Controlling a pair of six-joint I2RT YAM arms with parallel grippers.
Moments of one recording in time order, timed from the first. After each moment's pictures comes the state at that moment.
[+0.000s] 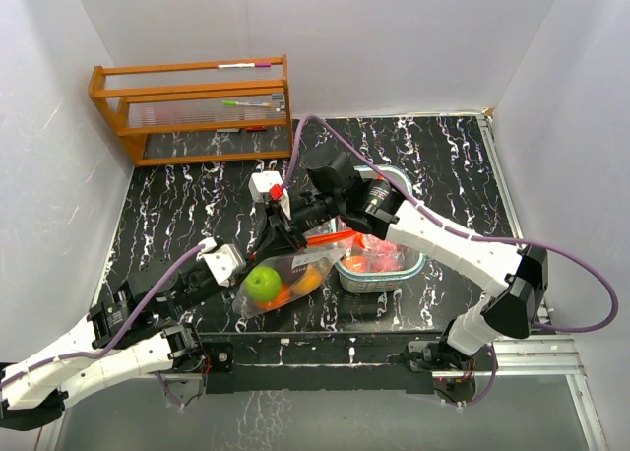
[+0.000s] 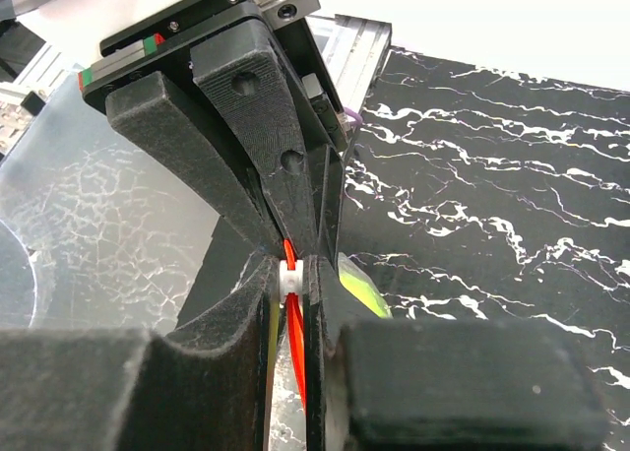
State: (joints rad) left arm -1.10 0.42 0.73 -0.44 -0.12 0.21; right arm 0.96 1.53 1.52 -0.38 -0.94 -0.24
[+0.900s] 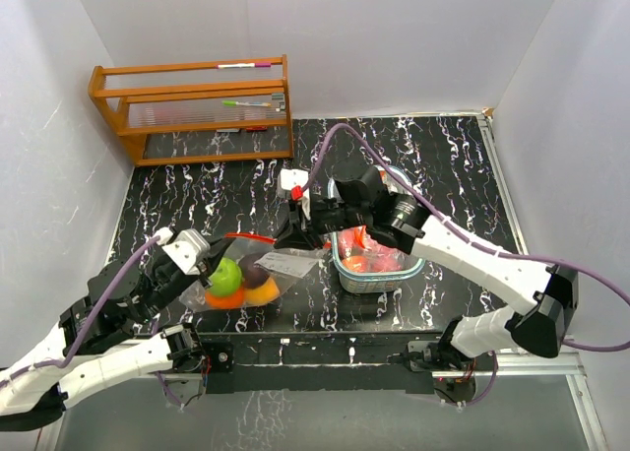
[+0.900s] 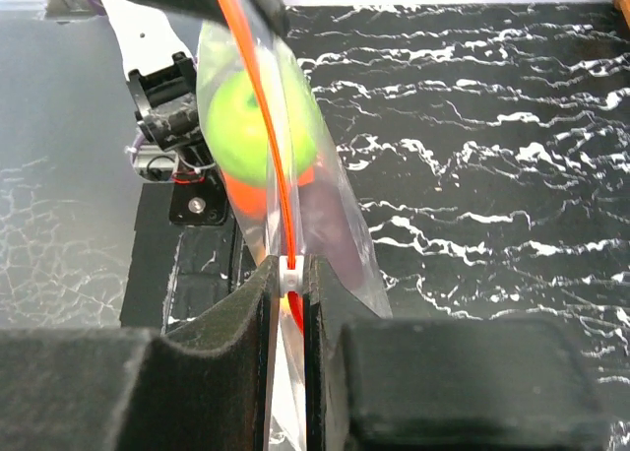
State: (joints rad) left arm -1.10 0.38 0.87 -0.50 -0.32 0.22; right arm 0.92 1.37 1.32 -0.30 -0.67 -0.20
